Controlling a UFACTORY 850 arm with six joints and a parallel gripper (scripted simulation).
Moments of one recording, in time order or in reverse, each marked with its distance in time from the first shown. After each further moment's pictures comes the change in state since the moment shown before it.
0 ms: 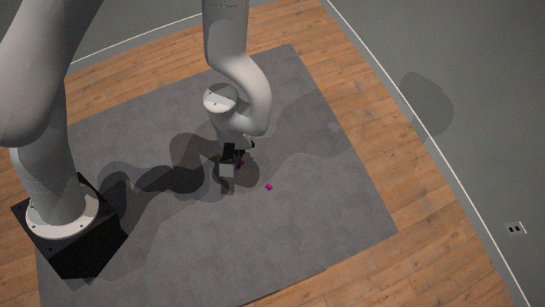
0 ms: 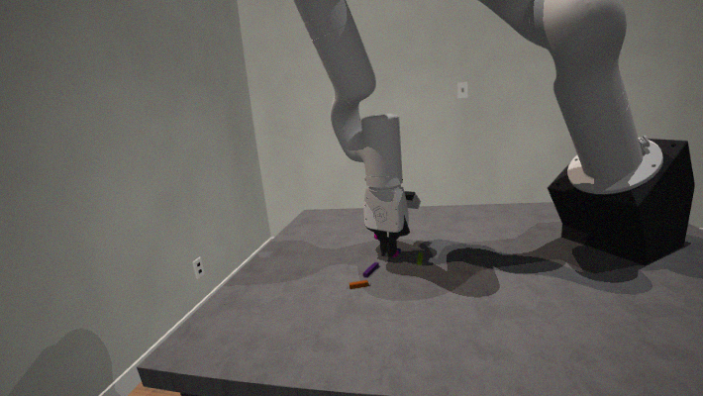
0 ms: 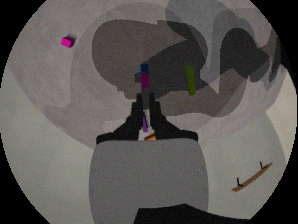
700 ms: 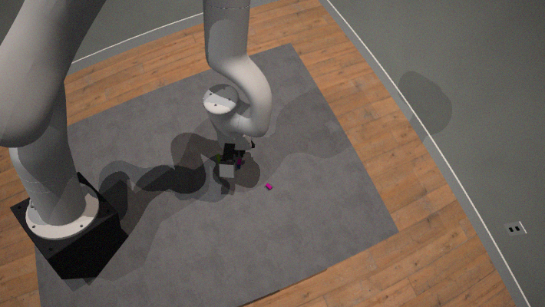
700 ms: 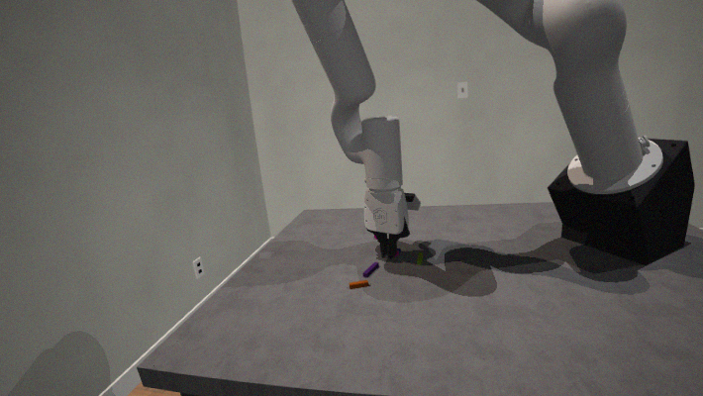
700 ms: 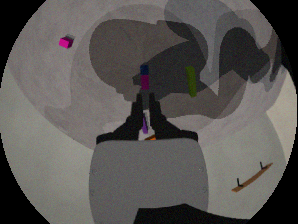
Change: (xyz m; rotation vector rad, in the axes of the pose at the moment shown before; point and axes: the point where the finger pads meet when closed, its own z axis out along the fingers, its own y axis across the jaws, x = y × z) arm 0.000 0.000 0.004 0.000 0.000 0.000
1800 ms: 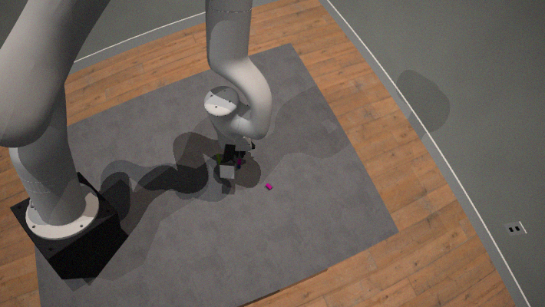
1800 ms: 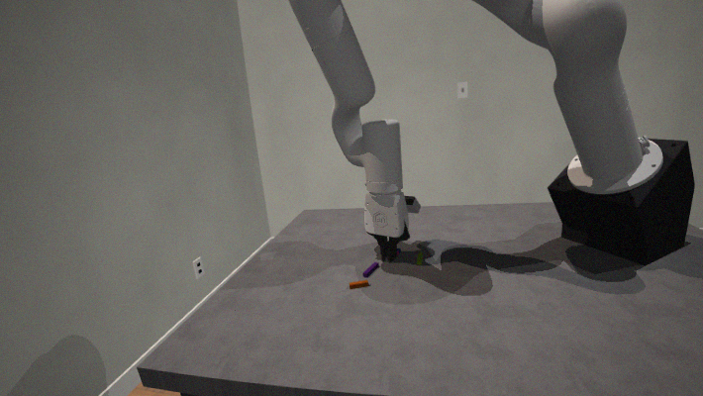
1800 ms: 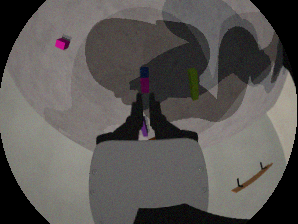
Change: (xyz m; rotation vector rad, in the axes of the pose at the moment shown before) arm 0.000 0.000 0.008 0.000 0.000 0.000
